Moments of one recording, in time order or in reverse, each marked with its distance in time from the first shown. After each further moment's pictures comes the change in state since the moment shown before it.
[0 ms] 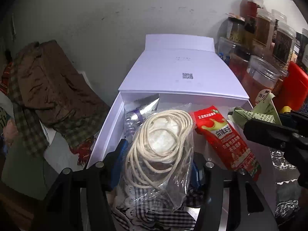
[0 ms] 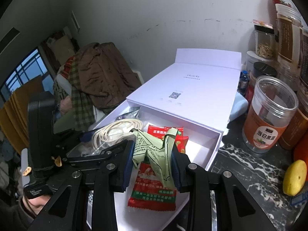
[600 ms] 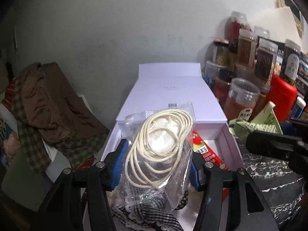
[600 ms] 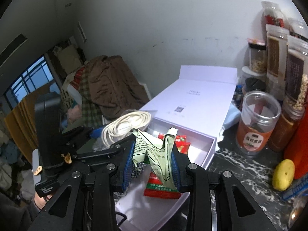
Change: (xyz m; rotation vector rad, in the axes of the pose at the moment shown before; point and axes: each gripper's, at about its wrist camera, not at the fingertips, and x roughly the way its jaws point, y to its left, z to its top) left arm -0.045 -0.016 0.010 0.044 -0.160 -0.018; right arm -0.051 0.007 0.003 0.004 -0.073 0.045
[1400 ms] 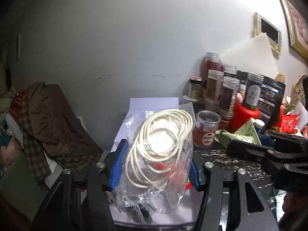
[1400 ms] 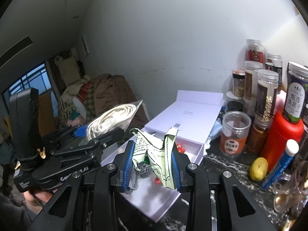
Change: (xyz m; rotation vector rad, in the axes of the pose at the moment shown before) left arm -0.115 -0.011 0.013 -0.017 -0.202 -0.079; right arm -0.093 0.043 -0.013 -0.038 -0.164 -0.066
